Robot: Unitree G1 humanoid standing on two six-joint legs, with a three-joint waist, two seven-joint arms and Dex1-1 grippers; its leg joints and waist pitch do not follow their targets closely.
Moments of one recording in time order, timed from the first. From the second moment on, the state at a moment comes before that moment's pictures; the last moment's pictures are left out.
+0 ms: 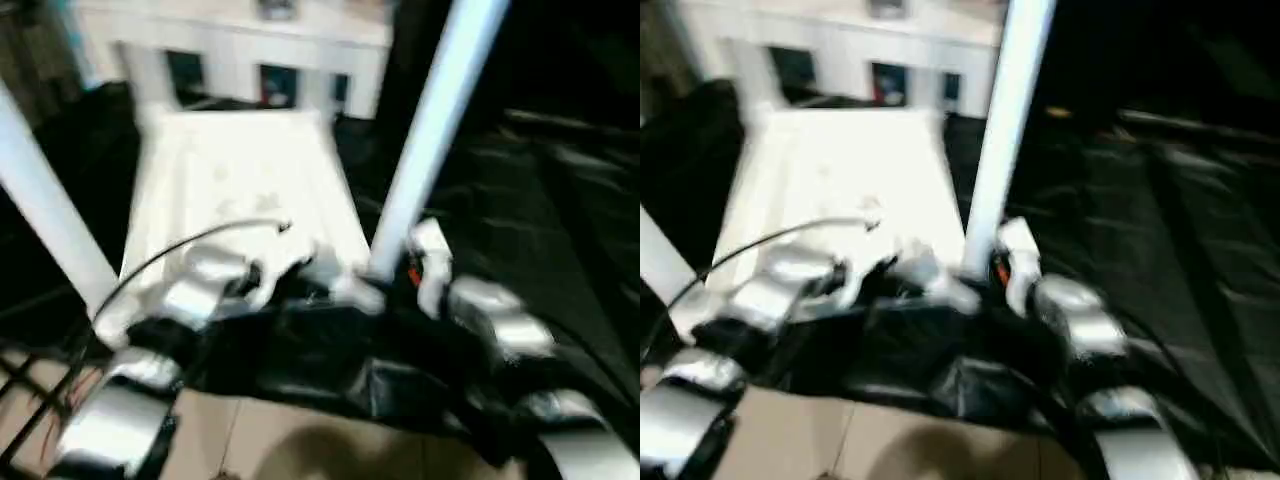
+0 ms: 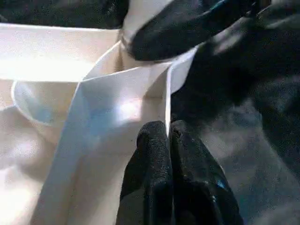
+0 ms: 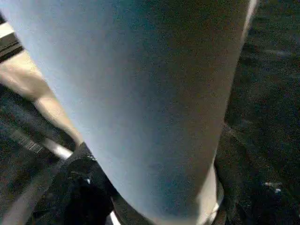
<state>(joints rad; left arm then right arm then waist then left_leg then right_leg) -0.72 0.22 -0.24 0.79 0.08 0.11 -1.06 -0.58 -0.16 0.00 0.79 0.14 0.12 0.74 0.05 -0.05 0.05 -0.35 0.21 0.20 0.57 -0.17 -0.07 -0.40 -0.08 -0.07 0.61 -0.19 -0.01</state>
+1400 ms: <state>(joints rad) -0.66 0.31 -0.28 0.67 0.06 0.07 -1.32 -0.50 -0.32 0.11 0.62 0.17 0.19 1.20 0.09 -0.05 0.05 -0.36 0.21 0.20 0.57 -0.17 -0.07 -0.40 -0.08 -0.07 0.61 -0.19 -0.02</state>
